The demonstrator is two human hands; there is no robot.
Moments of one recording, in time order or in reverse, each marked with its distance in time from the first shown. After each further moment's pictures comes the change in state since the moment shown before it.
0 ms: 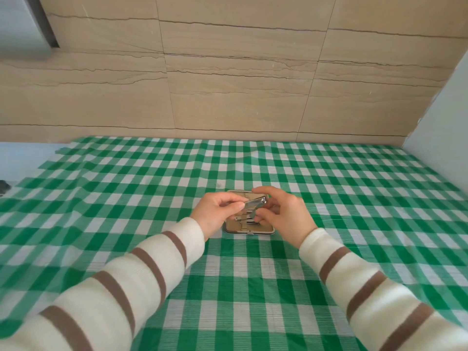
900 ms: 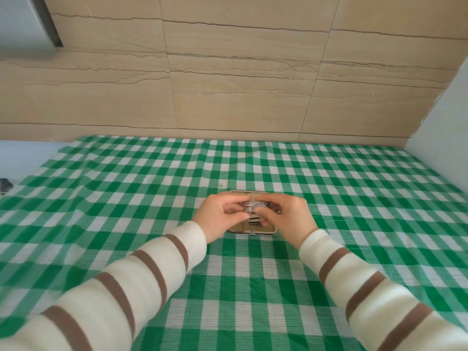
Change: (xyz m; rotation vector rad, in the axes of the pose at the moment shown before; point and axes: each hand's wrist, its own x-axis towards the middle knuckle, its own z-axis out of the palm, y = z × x) left_hand -0.002 -0.006 0.000 0.183 -0.009 0.123; right_hand 0.001 0.004 0.005 0.016 0.076 -0.014
